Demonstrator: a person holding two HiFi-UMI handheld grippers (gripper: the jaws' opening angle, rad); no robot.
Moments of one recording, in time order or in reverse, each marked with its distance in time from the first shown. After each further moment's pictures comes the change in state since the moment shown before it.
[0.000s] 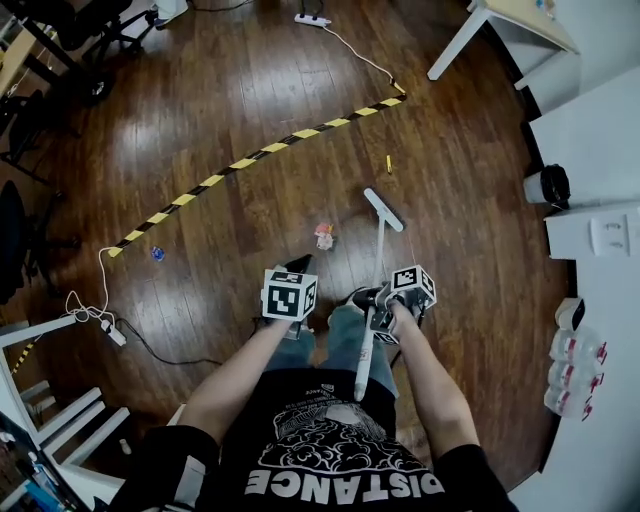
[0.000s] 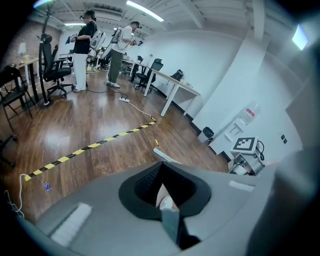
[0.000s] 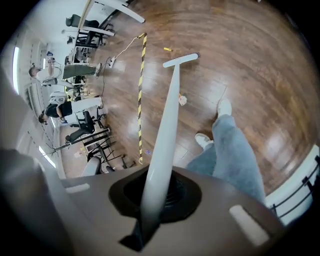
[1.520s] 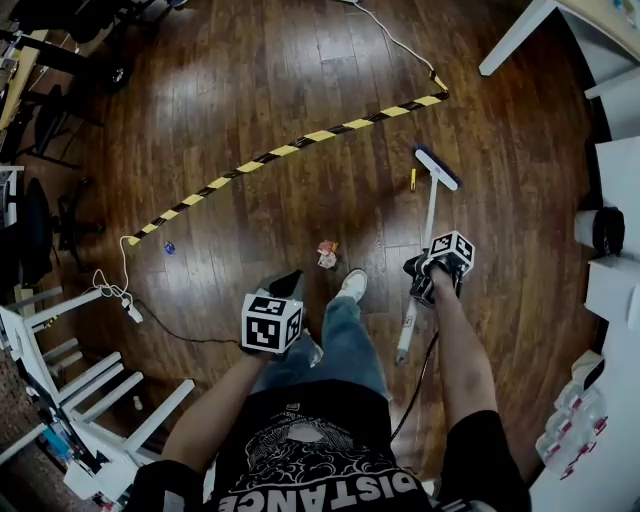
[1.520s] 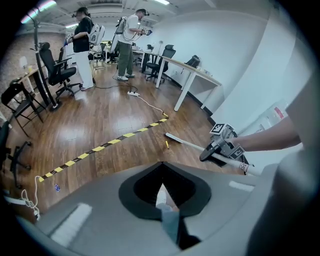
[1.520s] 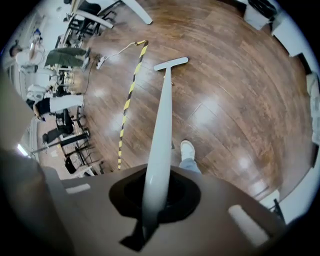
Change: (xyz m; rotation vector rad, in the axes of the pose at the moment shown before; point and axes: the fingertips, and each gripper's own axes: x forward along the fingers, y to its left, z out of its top) left arm 0.141 -0.030 0.142 -0.067 0.122 0.197; right arm -0.085 0.041 0.384 -0.120 0.024 -0.257
